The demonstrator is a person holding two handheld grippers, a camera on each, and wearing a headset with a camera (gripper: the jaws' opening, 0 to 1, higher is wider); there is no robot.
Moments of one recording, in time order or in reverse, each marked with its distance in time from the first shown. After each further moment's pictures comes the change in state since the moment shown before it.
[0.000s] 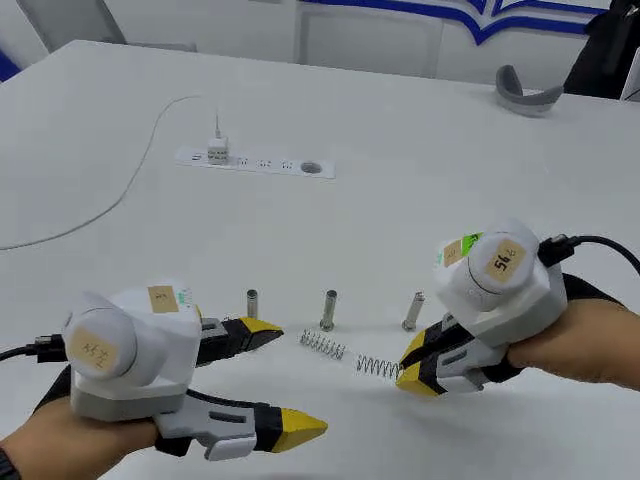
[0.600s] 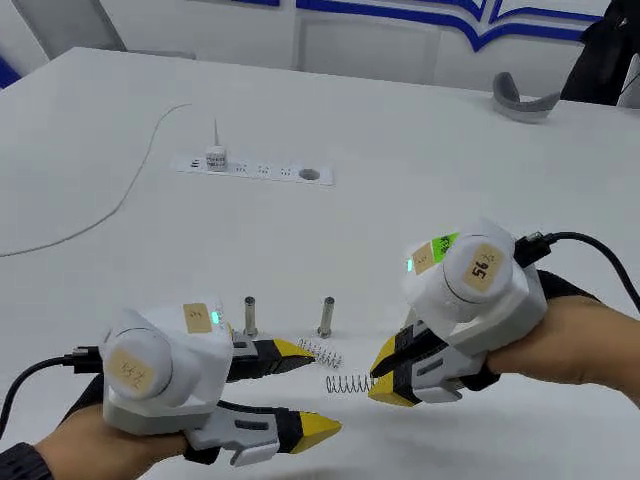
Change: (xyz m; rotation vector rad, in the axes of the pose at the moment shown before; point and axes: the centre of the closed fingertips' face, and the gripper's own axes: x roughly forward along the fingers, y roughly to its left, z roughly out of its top) left arm 0.018 -0.015 0.000 0.089 0.018 -0.044; right arm 0.000 0.022 0.030 -0.112 -0.026 0.052
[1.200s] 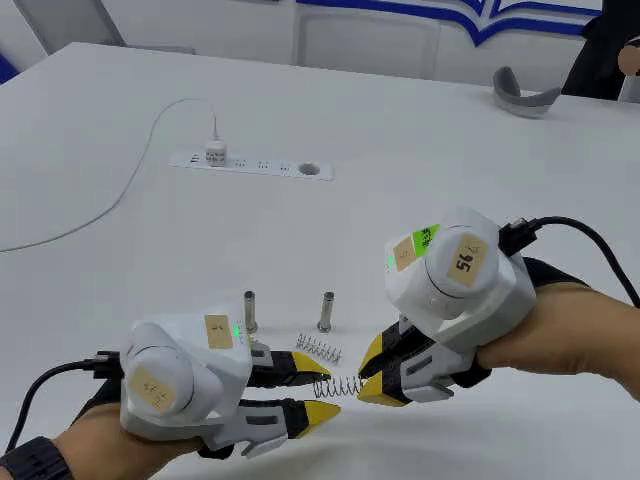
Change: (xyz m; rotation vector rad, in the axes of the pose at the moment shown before) left arm 0.009 -0.005 -0.004 0.116 0.026 -0.003; right arm 0.000 0.012 0.007 -0.052 0.029 0.034
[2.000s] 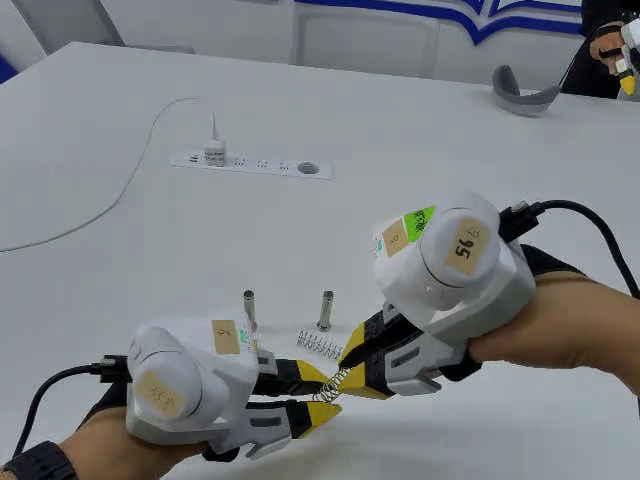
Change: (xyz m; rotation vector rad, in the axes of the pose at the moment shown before) left arm 0.003 -0.005 -0.001 -0.009 0.010 -0.012; right arm -0.009 0.006 0.030 -0.045 -0.065 -0.011
